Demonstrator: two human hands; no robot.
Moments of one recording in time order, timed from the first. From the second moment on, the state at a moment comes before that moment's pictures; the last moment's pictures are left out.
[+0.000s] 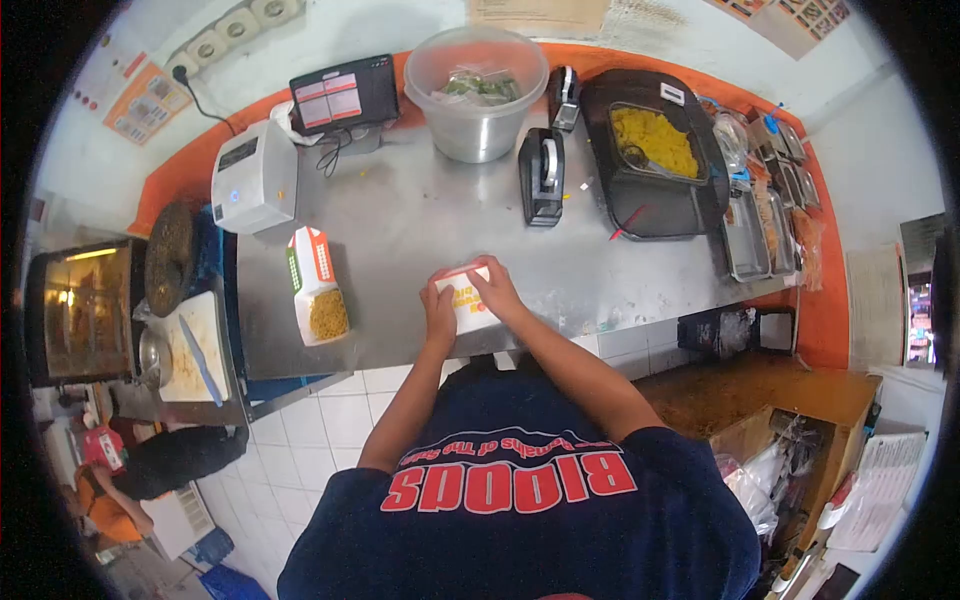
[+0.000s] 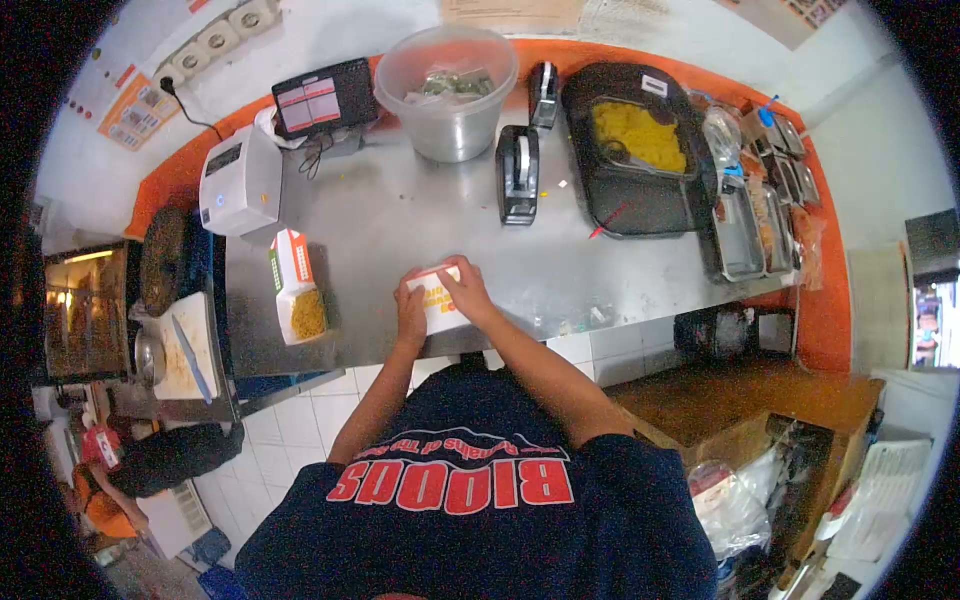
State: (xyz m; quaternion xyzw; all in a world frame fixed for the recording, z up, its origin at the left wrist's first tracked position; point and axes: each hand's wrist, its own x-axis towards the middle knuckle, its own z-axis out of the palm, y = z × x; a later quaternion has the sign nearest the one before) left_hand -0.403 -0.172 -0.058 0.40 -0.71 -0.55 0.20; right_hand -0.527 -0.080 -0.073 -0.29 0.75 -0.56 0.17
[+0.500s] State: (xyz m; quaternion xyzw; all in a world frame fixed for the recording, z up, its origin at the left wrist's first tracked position) left_hand -0.415 -0.157 -0.045 0.37 -0.41 -0.83 0.11; right_hand -0.589 -0.047 -0.039 -0.26 0.78 -0.56 0.10
